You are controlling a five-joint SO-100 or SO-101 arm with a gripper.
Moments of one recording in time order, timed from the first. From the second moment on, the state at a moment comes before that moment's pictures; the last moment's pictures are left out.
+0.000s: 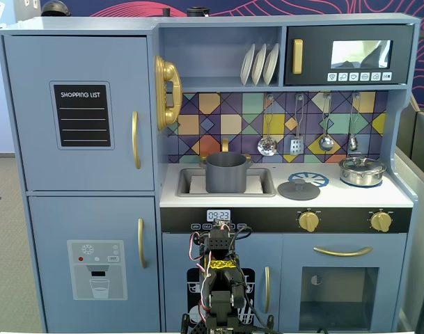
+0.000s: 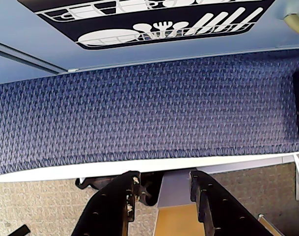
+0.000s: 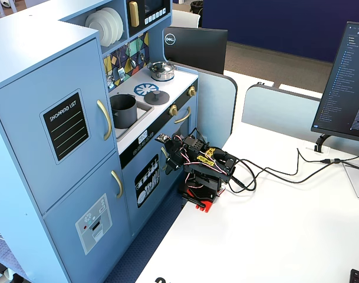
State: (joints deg) arm -2.5 182.5 172.0 77.6 -86.5
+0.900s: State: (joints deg) arm -0.2 178.6 151.5 83.8 -86.3
